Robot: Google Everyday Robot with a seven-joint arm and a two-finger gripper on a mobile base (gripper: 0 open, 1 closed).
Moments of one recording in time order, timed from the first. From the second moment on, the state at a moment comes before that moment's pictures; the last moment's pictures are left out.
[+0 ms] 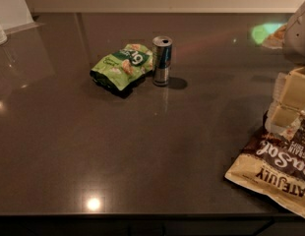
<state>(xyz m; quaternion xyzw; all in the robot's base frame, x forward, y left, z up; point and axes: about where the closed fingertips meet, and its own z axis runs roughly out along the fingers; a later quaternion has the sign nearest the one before) 0.438 -0.217 0.976 -0.60 0.78 -0.03 0.16</state>
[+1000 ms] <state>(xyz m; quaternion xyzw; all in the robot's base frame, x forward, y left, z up) 0.469 -0.208 0.970 -0.60 0.78 -0.01 0.19</state>
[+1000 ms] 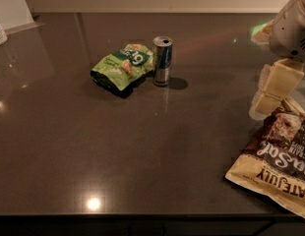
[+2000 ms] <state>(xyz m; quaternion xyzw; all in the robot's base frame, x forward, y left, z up) 0.585 -0.175 0.945 -0.55 0.78 0.05 0.28</state>
